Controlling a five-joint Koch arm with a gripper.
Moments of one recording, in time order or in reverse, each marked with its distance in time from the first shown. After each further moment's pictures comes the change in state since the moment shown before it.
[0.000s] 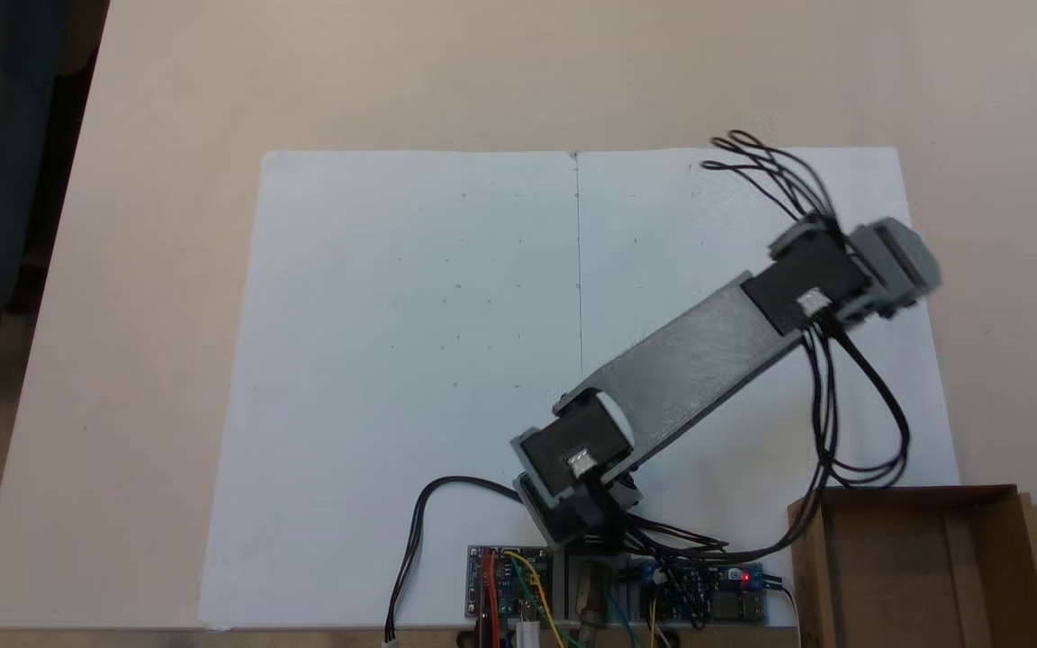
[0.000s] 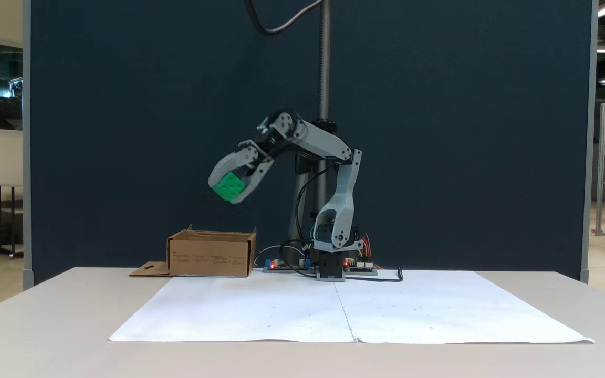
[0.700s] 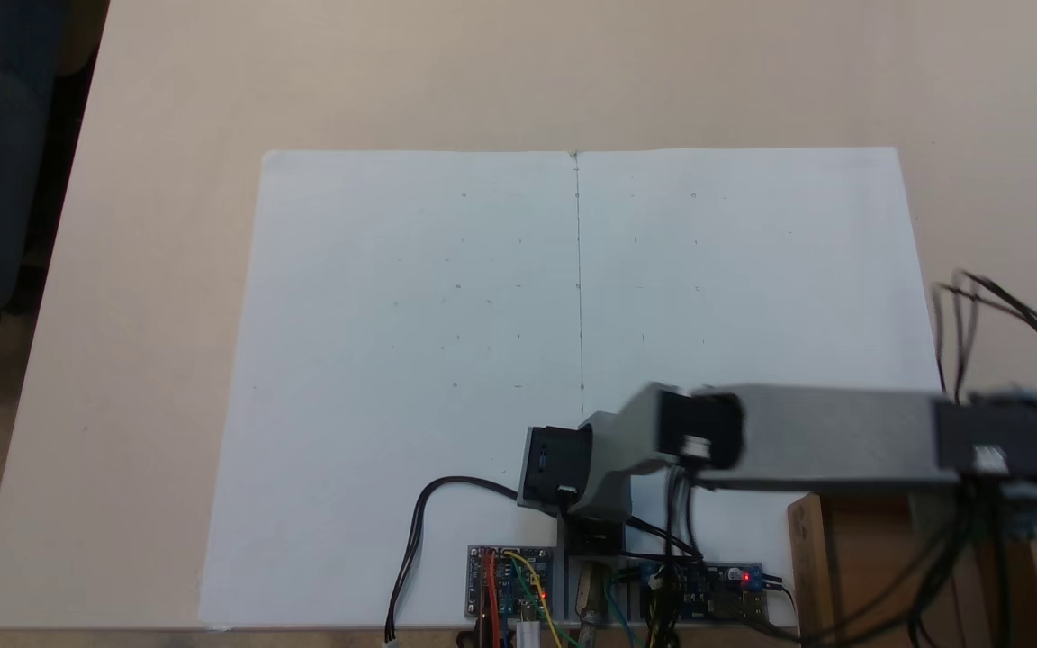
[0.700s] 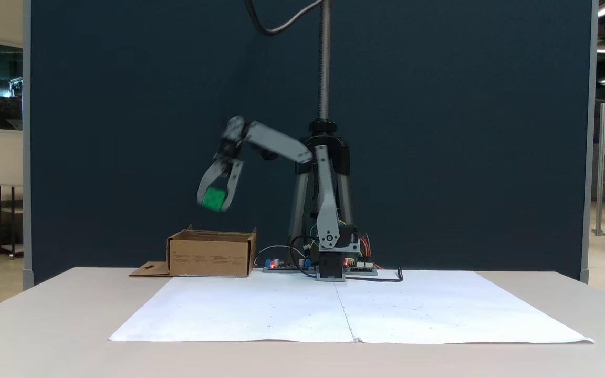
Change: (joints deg) arm 38.3 -24.8 -24.5 21.4 -16.3
